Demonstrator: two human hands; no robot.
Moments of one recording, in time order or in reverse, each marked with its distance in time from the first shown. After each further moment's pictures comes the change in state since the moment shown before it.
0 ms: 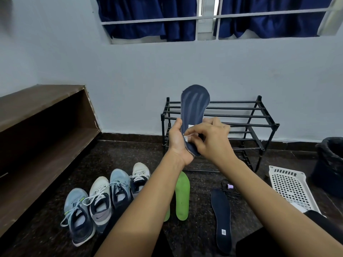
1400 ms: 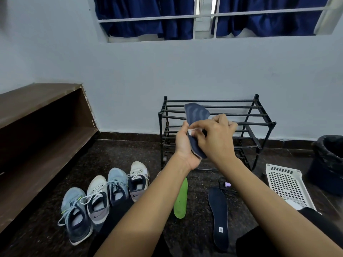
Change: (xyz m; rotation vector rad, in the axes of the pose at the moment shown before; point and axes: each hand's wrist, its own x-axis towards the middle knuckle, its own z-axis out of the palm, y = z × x) left_hand -0.007 -0.022 0.012 -0.060 -0.011 -0.090; right_hand -0.001 0.002 -0.003 -0.159 0.138 0.104
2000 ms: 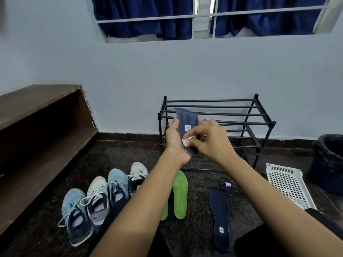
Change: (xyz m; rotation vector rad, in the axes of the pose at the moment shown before) left_hand 0.008 0.018 -0.008 0.006 0.036 0.076; right_hand 0.005 -0.001 -0.015 0.202 -0.353 0.030
